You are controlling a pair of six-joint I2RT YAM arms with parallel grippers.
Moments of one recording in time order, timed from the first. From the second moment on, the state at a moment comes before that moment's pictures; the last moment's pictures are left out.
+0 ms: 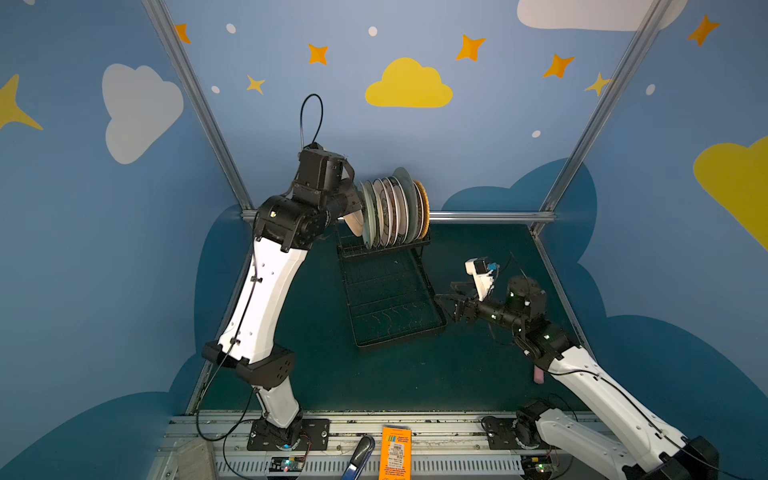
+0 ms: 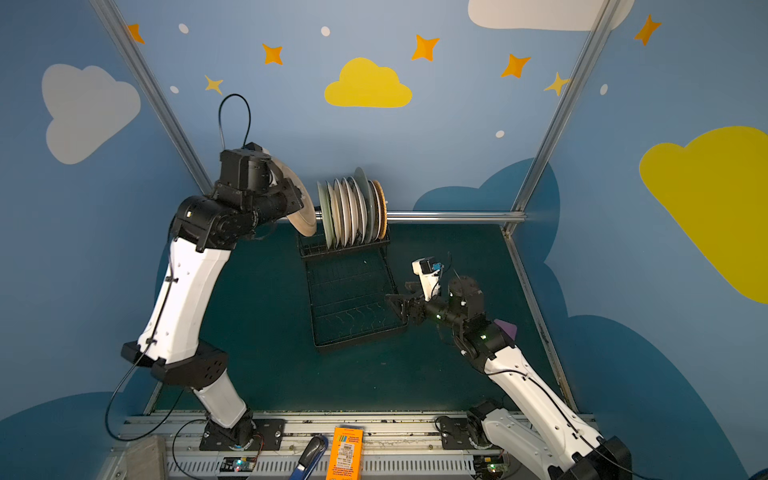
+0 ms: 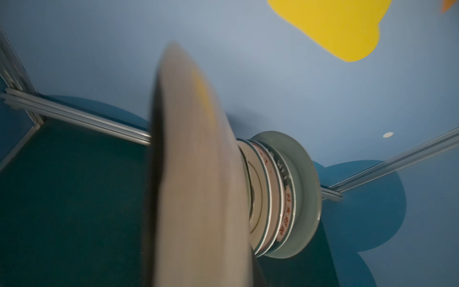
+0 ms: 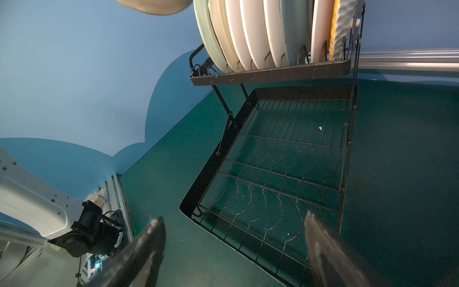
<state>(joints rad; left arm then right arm) -0.42 1.79 2.46 -1.19 -0.22 -0.65 0.52 0.93 0.73 -0.10 -0.45 0.26</state>
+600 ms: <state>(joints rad) -0.38 1.92 2.54 -1.21 -0.23 -0.65 0.53 0.97 0.72 -0.03 -0.43 0.29</state>
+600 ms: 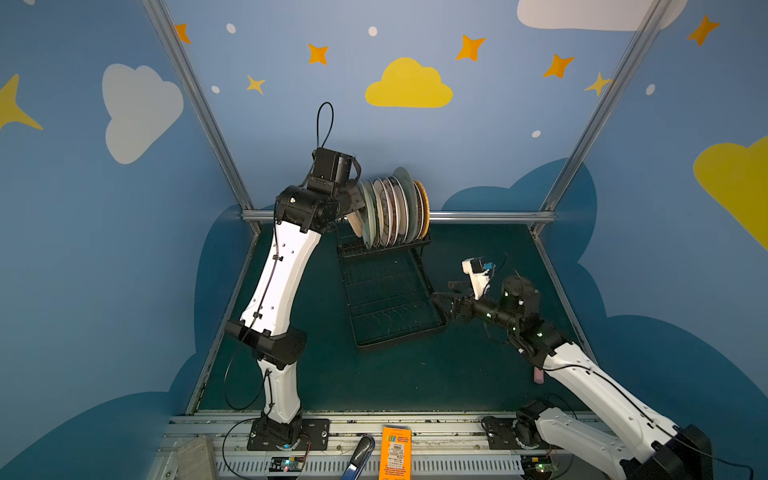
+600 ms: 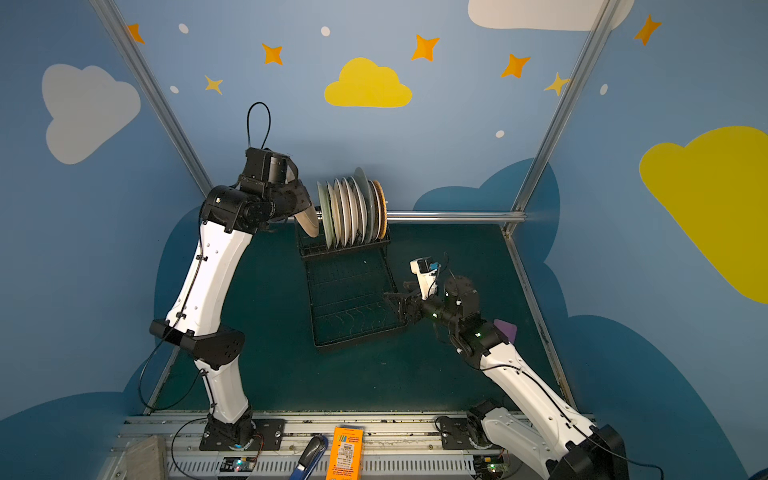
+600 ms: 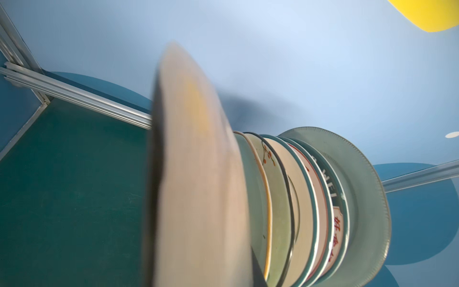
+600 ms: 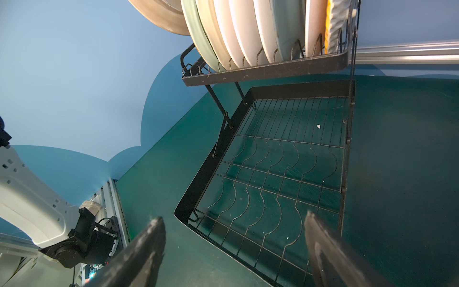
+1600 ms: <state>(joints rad) -0.38 2.03 2.53 -1.20 -0.25 -0.59 0.53 1.02 0.71 -0.02 -0.41 0.32</state>
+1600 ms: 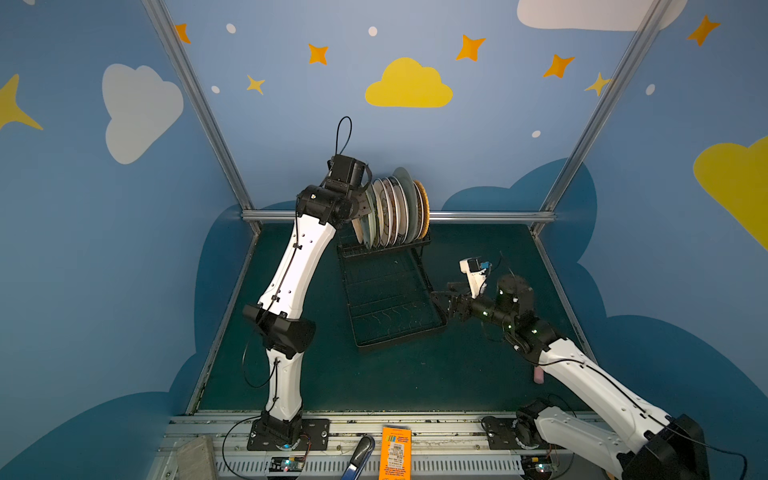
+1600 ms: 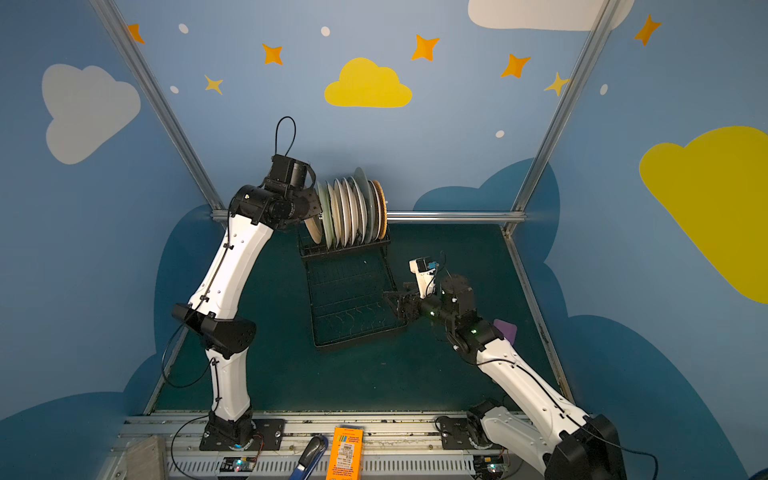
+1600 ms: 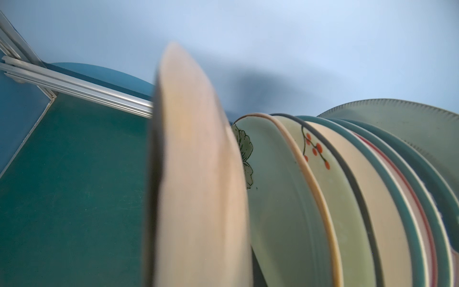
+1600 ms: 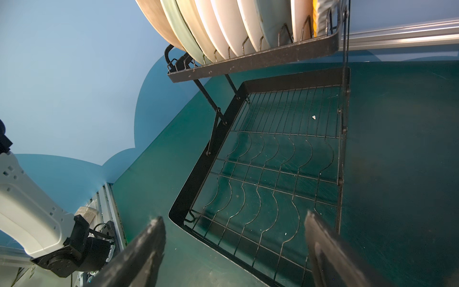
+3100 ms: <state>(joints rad) -0.38 2.07 2.55 -1.15 -0.27 -0.55 0.53 1.05 0.71 -0.02 -0.42 0.34</state>
